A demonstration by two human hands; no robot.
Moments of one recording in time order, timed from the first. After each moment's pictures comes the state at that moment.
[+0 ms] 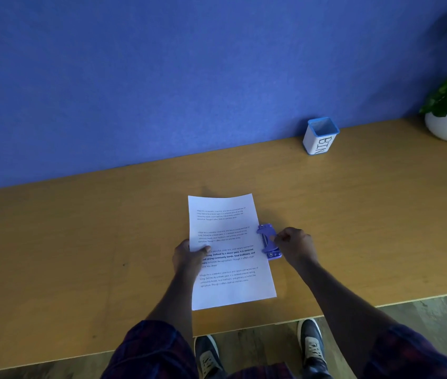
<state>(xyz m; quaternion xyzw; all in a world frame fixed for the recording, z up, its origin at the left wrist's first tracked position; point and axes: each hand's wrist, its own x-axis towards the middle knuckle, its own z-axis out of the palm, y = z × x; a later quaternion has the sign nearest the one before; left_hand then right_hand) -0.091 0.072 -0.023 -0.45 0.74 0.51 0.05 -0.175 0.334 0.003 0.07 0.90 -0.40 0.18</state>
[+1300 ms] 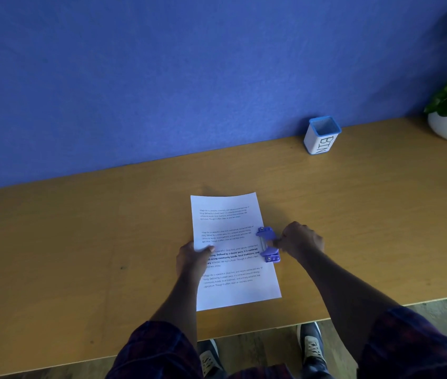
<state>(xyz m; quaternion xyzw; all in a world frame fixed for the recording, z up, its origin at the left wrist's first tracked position) -0.098 0.081 -0.022 -0.42 0.76 0.49 0.06 -0.206 0.327 0.016 0.07 0.95 -0.15 0.26</state>
